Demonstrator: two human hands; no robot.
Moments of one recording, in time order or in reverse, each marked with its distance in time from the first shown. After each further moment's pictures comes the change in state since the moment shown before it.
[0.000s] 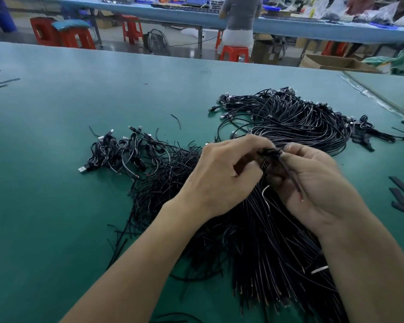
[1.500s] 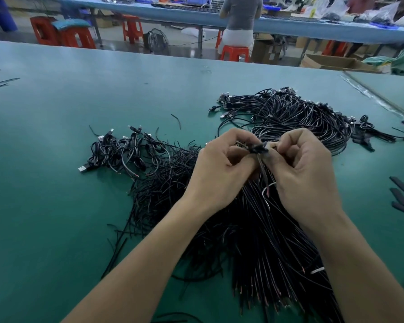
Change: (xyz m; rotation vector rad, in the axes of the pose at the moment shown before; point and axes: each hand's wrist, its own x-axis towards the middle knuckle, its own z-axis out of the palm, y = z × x) left_hand 0.002 0.006 0.006 -0.389 0.069 -0.385; right_hand 0.002 0.013 -0.001 -0.647 -0.030 -0.564
